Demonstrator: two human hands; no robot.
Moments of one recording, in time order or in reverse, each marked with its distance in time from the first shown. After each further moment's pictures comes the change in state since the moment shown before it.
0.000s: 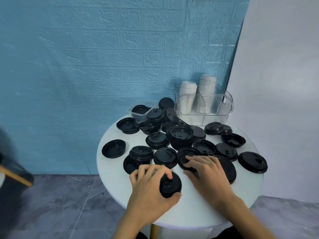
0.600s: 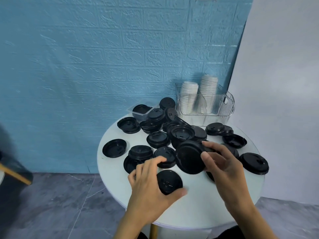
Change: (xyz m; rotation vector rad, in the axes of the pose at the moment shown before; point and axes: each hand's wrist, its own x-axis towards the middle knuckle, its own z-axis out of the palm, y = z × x) left_hand -0.001 0.000 0.002 -0.177 0.146 -0.034; right_hand -0.009 -0.024 -0.044 1.092 0.242 0.317
